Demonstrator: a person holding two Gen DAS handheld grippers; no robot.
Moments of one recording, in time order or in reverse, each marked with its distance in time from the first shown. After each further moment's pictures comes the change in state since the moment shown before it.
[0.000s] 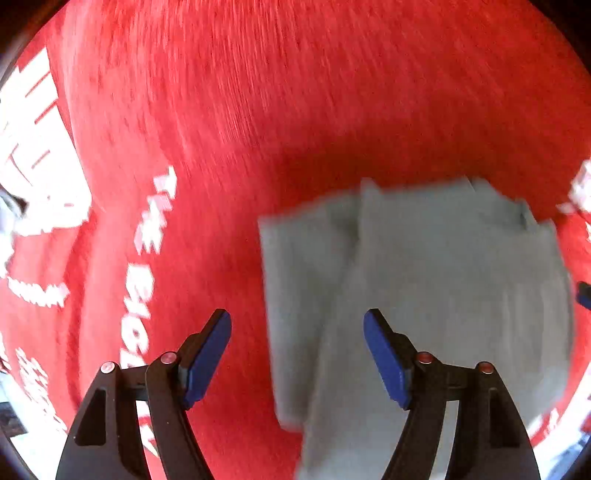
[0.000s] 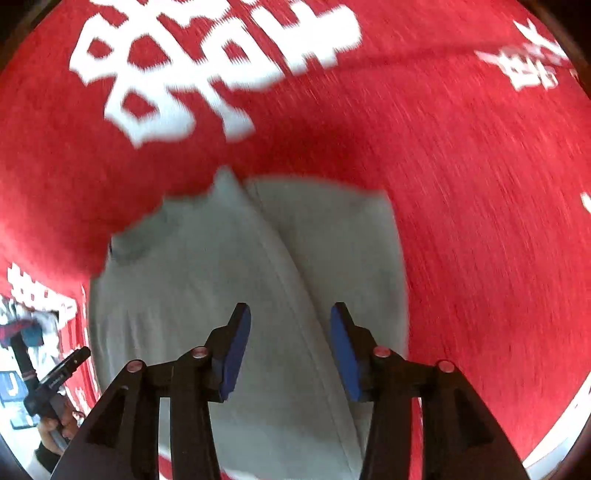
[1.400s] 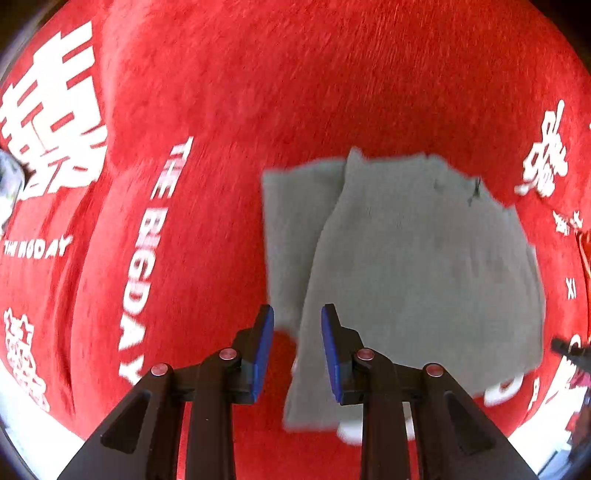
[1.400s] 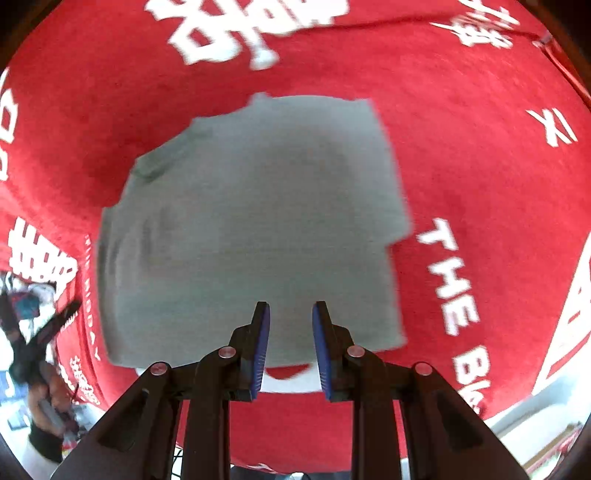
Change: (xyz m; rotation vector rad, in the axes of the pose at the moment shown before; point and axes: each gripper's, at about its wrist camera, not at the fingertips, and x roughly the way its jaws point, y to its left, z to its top) left arm -0.050 -0.003 -0.068 -0.027 -0.096 -0.064; right arm -0.026 0.041 -0.096 -0.011 0.005 -0.029
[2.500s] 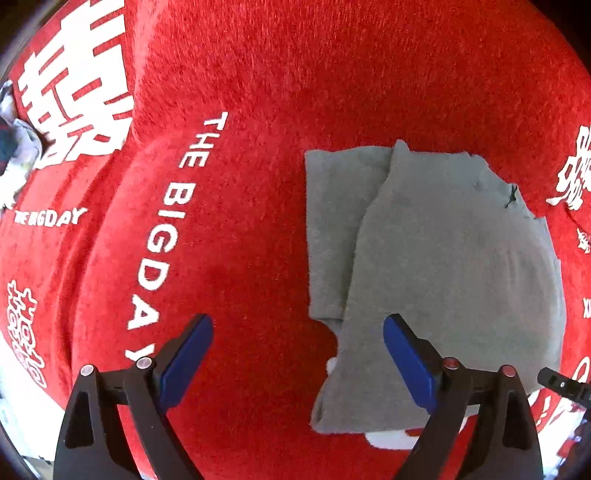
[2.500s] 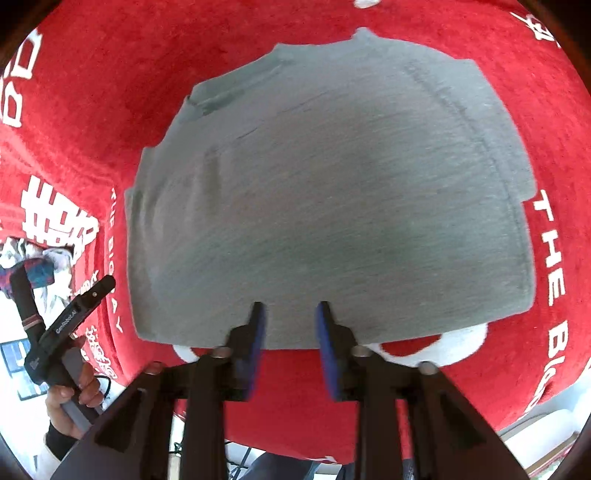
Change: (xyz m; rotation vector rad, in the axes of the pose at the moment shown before) left arm 0.031 0.049 -0.005 -0.081 0.039 0.079; right arm 0.042 0.075 -0.021 -0.049 0.125 0.085
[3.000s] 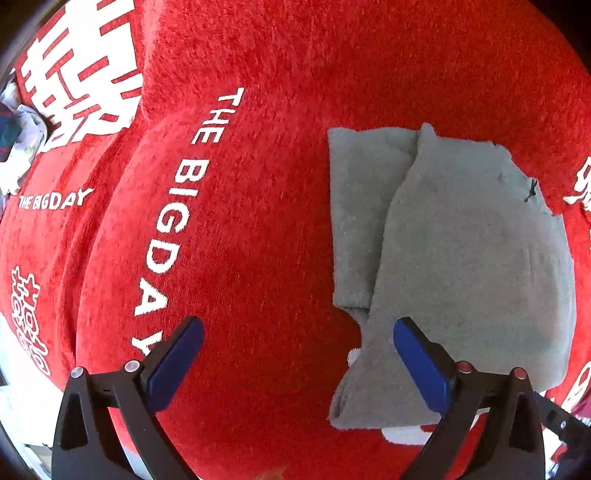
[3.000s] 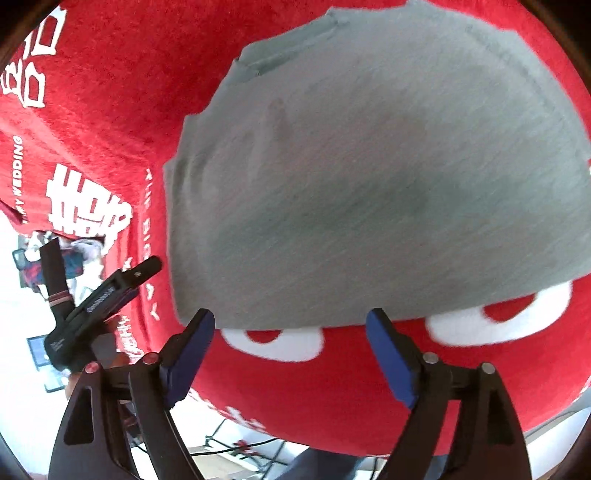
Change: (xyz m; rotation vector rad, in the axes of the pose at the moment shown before) left arm 0.012 0.006 0.000 -0.026 0.076 0.033; right arm 0.030 0.038 -0.028 0.023 0.037 0.162
